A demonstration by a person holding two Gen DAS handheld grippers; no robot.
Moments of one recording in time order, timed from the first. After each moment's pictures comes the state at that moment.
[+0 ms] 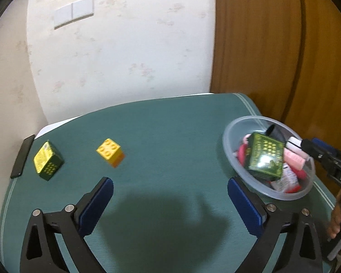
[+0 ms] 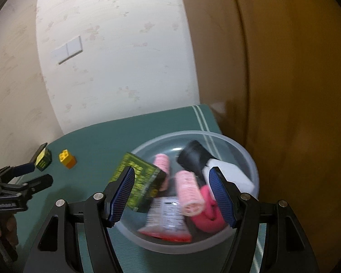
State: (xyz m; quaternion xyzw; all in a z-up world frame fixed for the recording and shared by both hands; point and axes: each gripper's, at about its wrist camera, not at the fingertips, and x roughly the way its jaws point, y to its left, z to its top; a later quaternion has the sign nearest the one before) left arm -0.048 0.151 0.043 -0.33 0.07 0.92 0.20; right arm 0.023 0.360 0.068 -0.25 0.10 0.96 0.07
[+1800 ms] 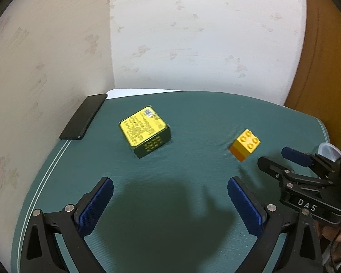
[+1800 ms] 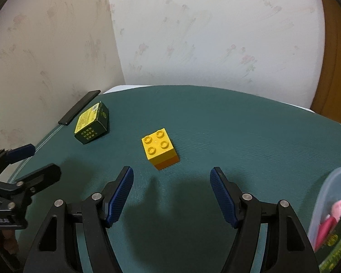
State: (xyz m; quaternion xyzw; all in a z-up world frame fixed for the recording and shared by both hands) left arm -0.111 -0.015 0.016 -0.37 -0.01 0.93 0.04; right arm -0.160 0.143 0.015 -0.36 0.00 0.92 -0.13
